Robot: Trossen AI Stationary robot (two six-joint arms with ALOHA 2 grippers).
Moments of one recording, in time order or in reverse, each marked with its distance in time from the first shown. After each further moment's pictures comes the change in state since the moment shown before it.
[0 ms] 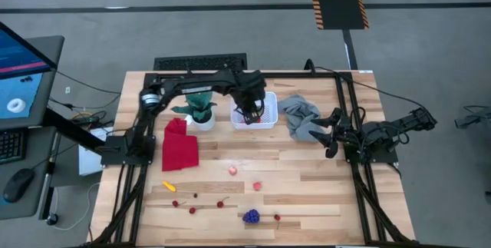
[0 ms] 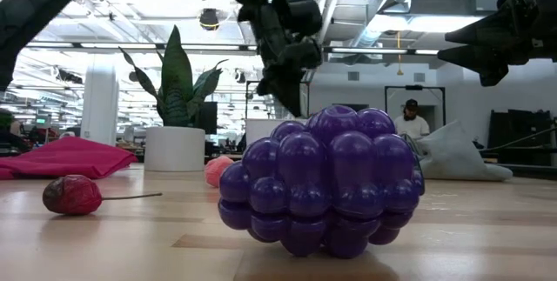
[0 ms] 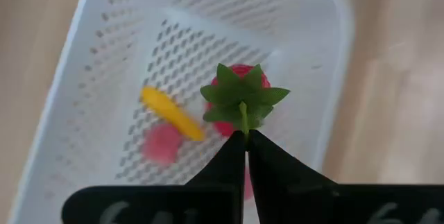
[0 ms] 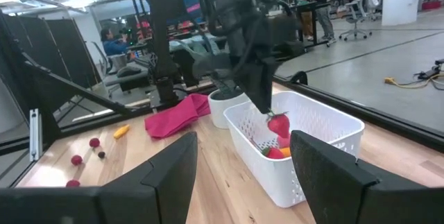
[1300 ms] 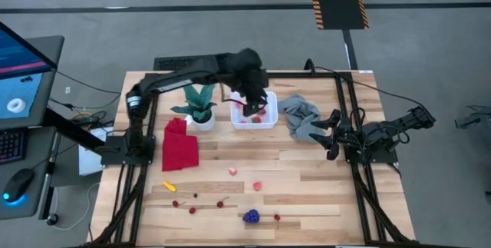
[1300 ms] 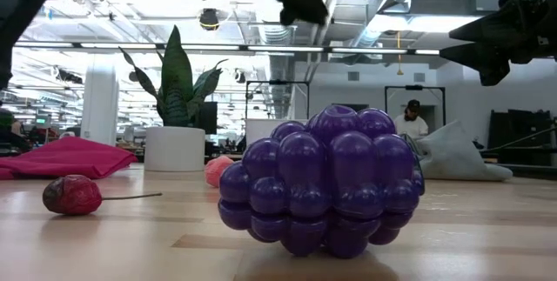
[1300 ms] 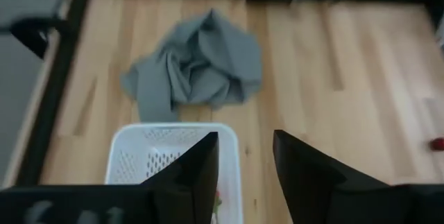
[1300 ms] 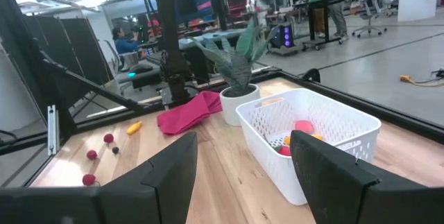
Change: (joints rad) left arm -0.044 -0.134 0.223 0.013 0.146 0.184; right arm 0.034 0.000 0.000 -0.002 -0.009 0.010
